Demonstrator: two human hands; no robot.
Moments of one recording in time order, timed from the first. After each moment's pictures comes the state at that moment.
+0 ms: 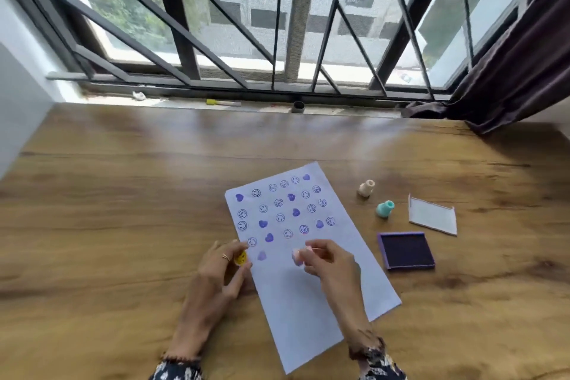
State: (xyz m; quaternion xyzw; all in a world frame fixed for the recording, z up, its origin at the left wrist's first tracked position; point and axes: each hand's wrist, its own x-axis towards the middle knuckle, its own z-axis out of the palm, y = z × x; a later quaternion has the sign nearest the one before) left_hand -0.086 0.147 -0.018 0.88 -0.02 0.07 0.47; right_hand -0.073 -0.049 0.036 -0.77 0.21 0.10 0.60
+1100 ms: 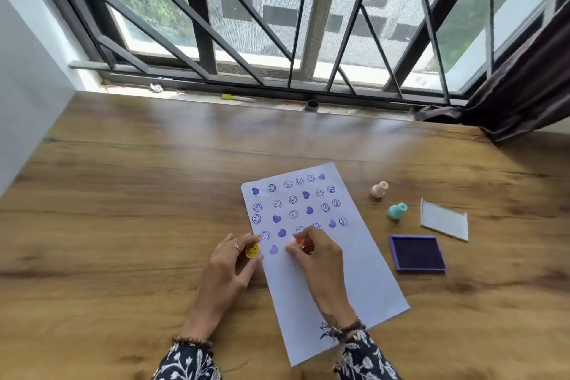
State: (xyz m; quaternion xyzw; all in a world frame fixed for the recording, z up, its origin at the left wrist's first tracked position) left_hand -0.084 0.149 -0.016 0.88 0.00 0.06 0.47; right_hand -0.060 -0.015 0.018 -0.89 0.07 0.05 0.45
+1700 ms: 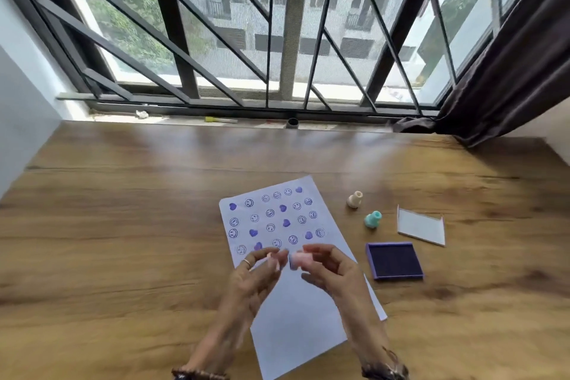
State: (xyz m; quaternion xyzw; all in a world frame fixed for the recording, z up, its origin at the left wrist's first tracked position) left_hand -0.089 0.080 0.030 0.43 0.18 -0.15 0.87; right_hand -0.081 -0.076 0.065 -0.62 0.14 0.14 0.76
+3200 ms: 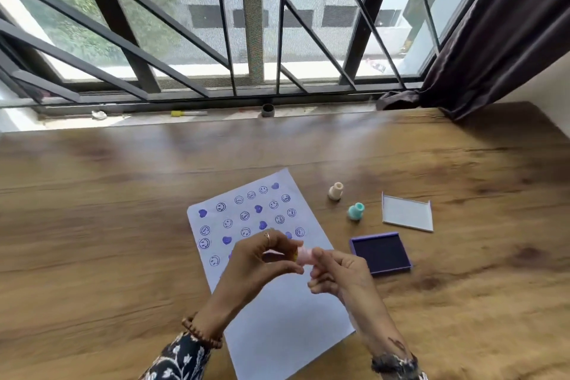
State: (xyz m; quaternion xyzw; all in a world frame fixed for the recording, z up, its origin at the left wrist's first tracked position) left_hand -0.031 0.046 0.037 0.72 -0.08 -0.12 0.68; right_hand -0.060 -0.116 0.053 -0.61 0.21 0.16 0.75
